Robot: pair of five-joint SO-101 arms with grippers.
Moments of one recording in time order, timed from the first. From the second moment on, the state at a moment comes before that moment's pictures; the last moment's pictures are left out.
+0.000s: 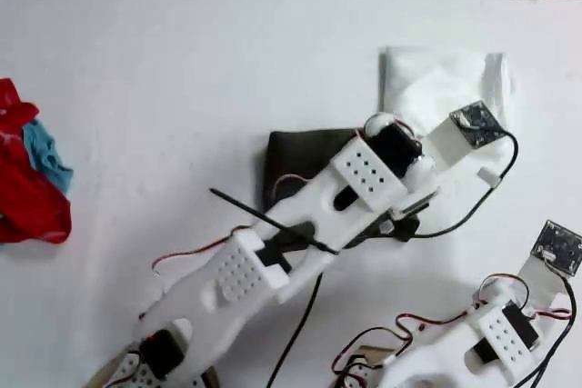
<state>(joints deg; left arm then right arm) 46.1 52.1 -72.1 100.0 -6.4 55.7 -53.8 85.7 34.6 26.9</state>
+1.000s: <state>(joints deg) 15.8 22.8 -29.8 96.5 -6.2 3.3 -29.0 37.3 70.6 14.5</state>
